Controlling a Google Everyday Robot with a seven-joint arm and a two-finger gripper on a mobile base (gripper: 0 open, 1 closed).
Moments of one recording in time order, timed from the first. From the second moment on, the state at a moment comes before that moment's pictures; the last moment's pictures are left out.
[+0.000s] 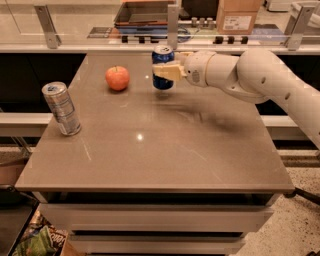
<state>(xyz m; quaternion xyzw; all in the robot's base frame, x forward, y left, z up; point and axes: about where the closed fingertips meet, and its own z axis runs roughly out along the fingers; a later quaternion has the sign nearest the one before) 0.713 -0.027 0.916 -0.35 0.68 0.26 0.59</state>
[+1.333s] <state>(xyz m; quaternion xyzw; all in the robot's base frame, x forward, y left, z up) 0.625 0.071 0.913 -0.40 0.65 0.32 0.56</state>
